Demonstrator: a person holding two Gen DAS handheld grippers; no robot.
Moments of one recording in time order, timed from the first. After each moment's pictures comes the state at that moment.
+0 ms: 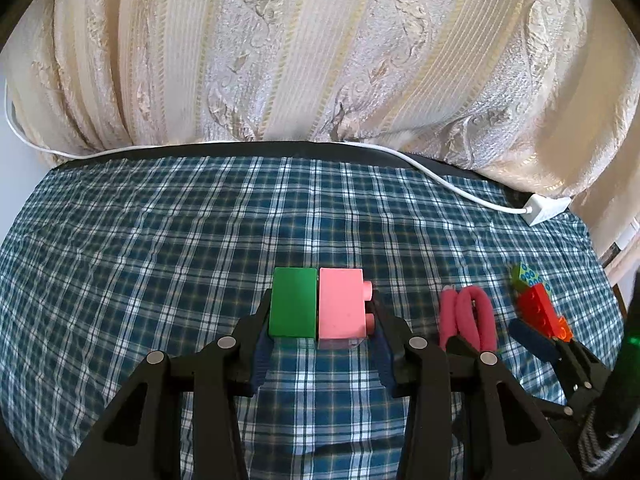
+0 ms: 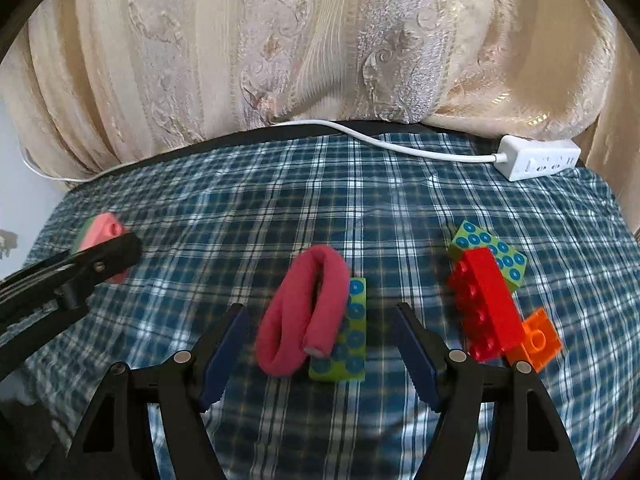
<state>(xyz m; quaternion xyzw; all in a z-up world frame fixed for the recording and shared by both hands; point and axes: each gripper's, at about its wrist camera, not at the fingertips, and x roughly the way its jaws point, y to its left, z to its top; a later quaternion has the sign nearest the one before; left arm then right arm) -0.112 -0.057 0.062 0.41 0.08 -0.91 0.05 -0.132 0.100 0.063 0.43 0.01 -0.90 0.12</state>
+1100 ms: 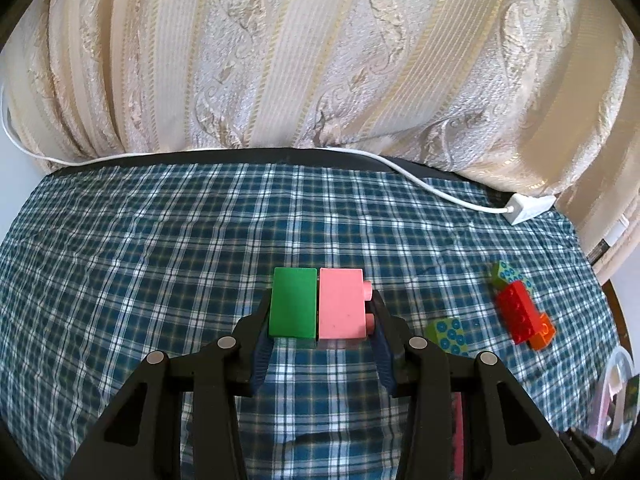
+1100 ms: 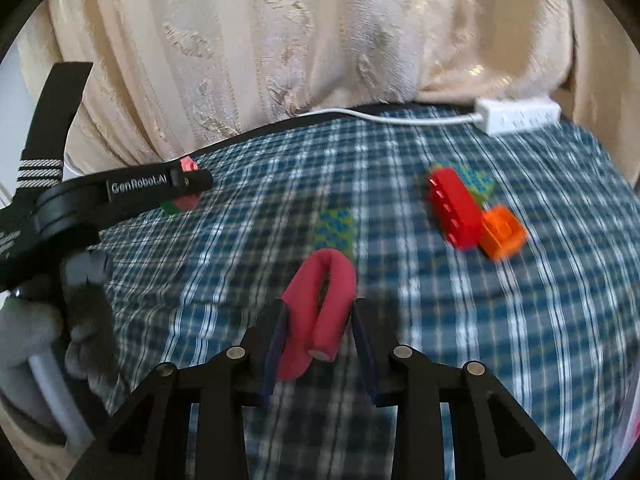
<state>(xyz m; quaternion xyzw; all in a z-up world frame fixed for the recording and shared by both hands) -0.104 -0.042 0.075 0.40 0.08 -0.91 0.03 -0.039 0.146 0.072 0.43 -0.07 -0.88 0.17</state>
